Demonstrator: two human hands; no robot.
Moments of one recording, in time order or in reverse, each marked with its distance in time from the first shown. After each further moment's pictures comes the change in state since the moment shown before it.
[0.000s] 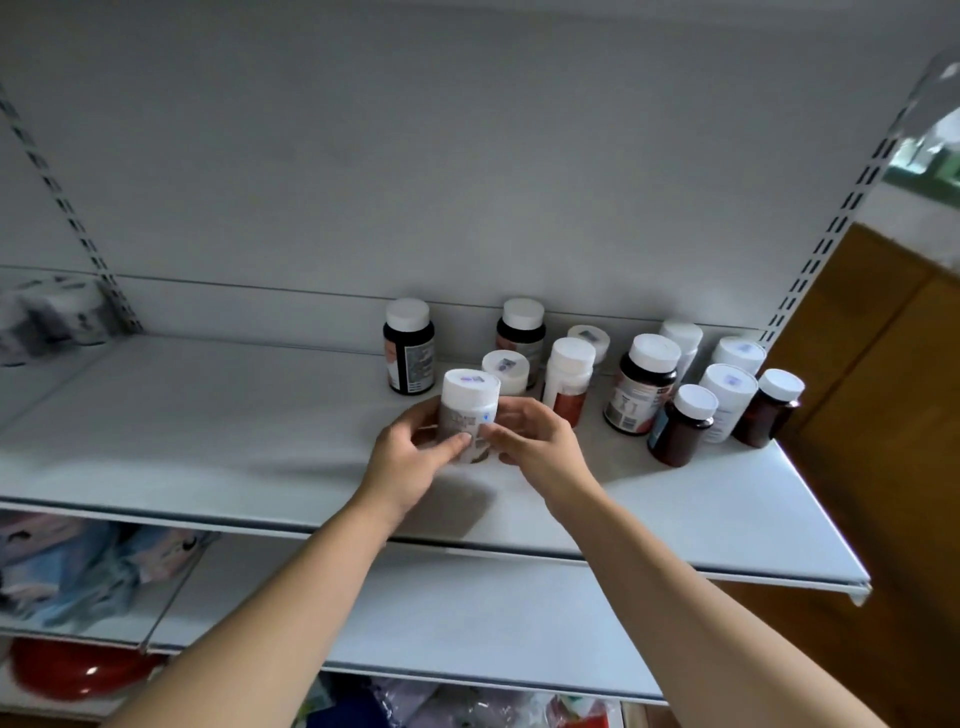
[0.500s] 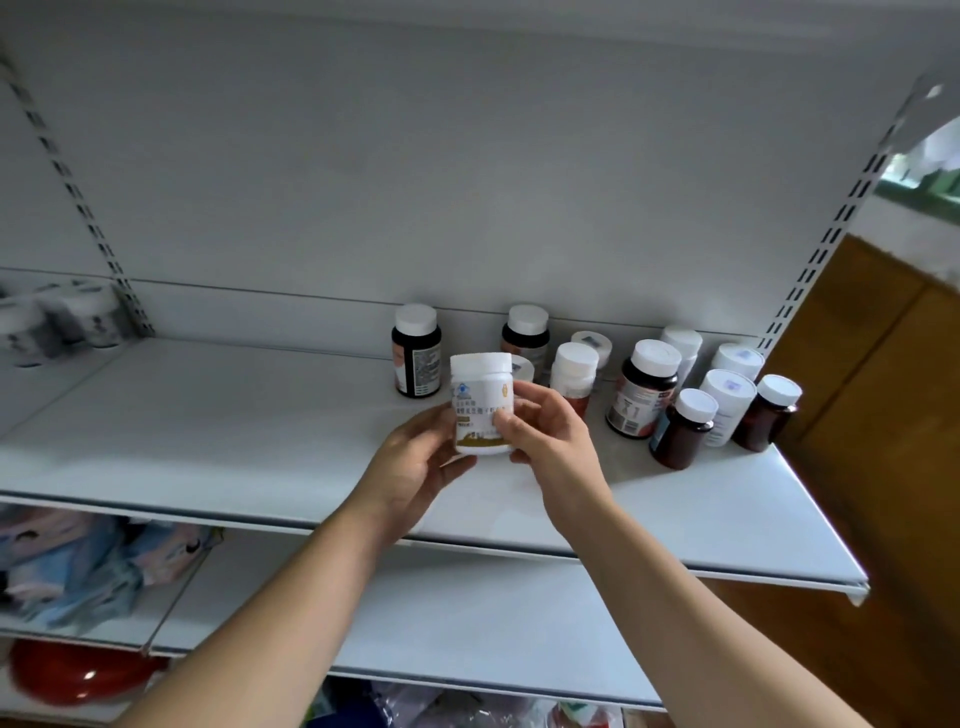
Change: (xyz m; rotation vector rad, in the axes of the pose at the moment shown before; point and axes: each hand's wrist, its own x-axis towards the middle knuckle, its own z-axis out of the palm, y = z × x) left_hand -0.016 0.019 -0.004 -0.553 -0.214 -0.193; right_hand -0.028 -0.025 0.008 0.194 0.014 -0.086
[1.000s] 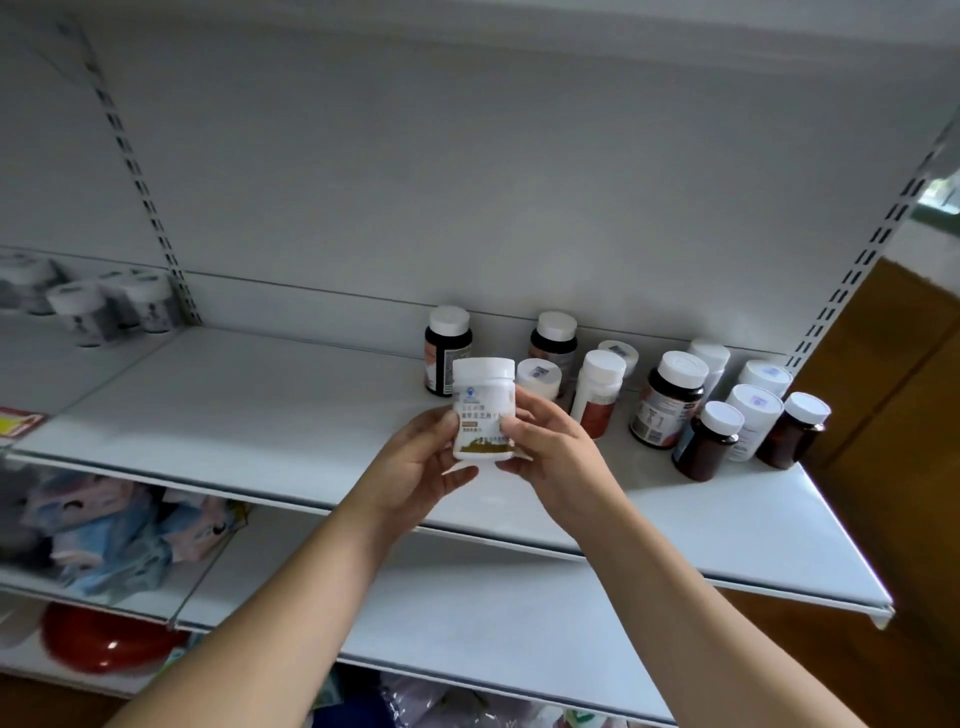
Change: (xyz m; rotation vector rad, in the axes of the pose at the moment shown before) left_hand -0.022 0.009 -0.021 -0.054 -0.040 -0.025; right_hand -0.004 -0.003 0.017 0.124 -0.228 0.136
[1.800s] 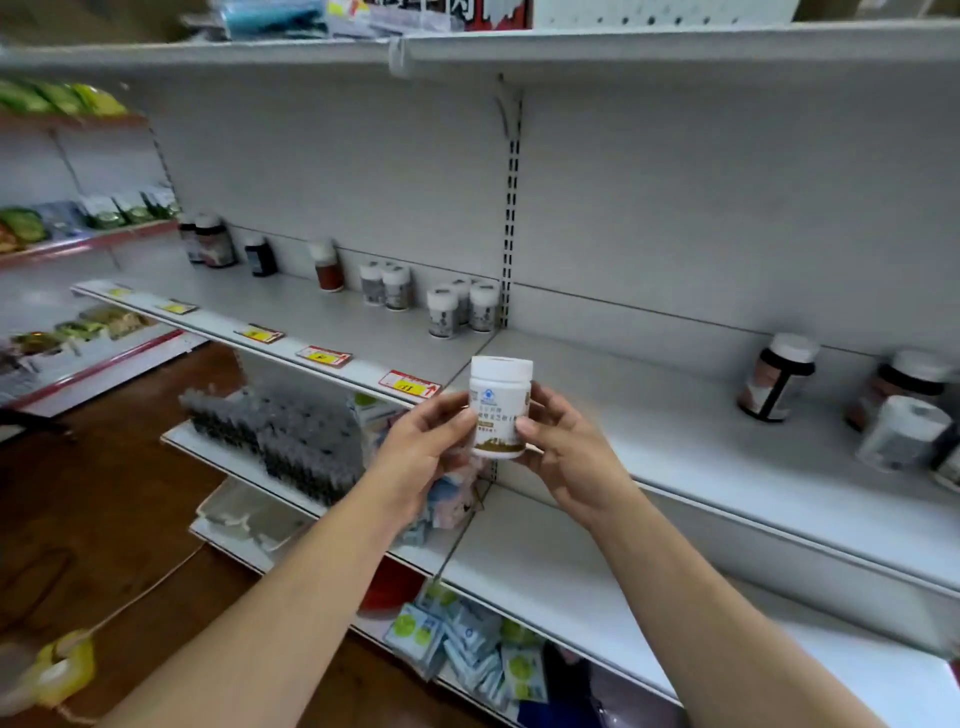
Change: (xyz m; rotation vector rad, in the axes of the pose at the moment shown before) left_hand -0.206 0.148 -0.261 0.182 0.418 0.275; right_hand 0.022 0.106 0.343 0.167 -0.303 0.063
